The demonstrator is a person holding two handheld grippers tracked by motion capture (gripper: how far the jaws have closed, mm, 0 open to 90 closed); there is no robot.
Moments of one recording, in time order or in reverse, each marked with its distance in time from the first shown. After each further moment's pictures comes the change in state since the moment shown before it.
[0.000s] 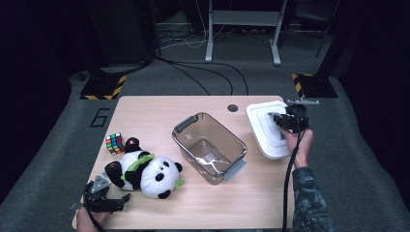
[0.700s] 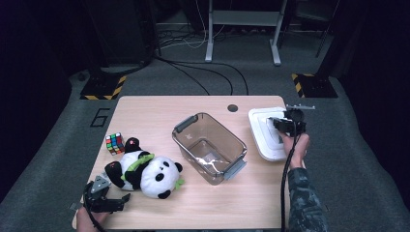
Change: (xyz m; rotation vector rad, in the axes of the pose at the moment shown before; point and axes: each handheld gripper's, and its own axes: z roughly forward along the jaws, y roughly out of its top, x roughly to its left) left arm 0.000 0.000 0.000 -0.002 0.000 0.000; right arm -0.008 -0.018 0.028 0.030 -0.044 0.072
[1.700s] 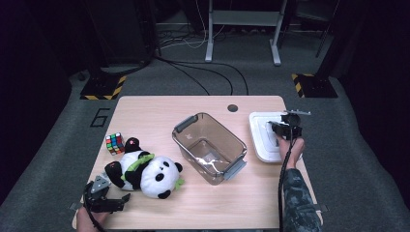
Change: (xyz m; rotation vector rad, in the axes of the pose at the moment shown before) left arm 0.000 0.000 0.000 0.002 -0.001 0.001; right arm -0.004 -0.019 0.027 0.006 -0.043 0.061
